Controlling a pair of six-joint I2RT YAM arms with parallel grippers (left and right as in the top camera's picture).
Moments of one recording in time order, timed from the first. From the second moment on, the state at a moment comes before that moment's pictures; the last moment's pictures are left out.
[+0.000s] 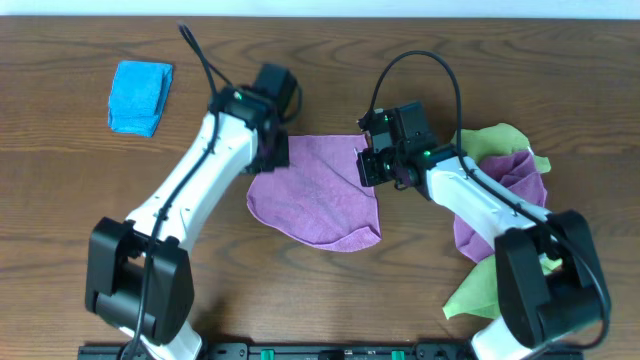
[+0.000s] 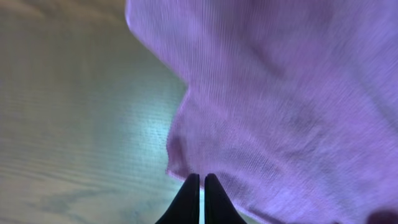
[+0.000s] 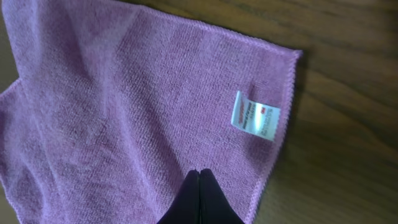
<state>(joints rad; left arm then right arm) -0.42 1.78 1.43 -1.09 -0.11 -0.47 0.37 1.79 1.04 -0.29 -0.30 0.13</state>
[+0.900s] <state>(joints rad) -0.49 1.61 0.82 -0.60 -0.08 -0.64 0.36 1.86 1.04 -0.19 -0.32 0.13</state>
